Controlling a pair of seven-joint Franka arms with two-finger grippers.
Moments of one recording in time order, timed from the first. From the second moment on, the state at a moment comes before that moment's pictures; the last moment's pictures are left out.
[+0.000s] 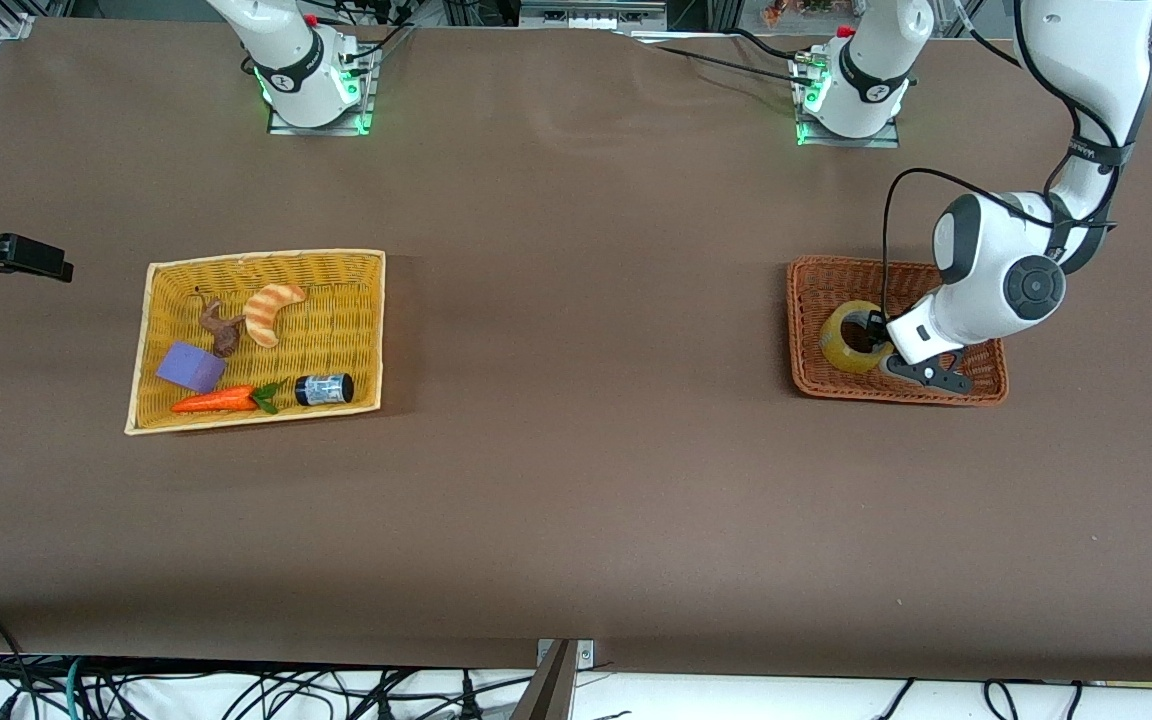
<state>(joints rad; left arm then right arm) -0.03 0.32 0.02 -2.21 -0.05 2.36 0.30 -0.15 0.18 0.04 -1.49 -0.07 1.50 -0.08</state>
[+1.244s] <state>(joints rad) -0.08 -0.16 -0.02 -1.82 -0.05 1.69 0.10 -0.15 0.18 0.04 -1.49 -0.07 1.50 -0.08</state>
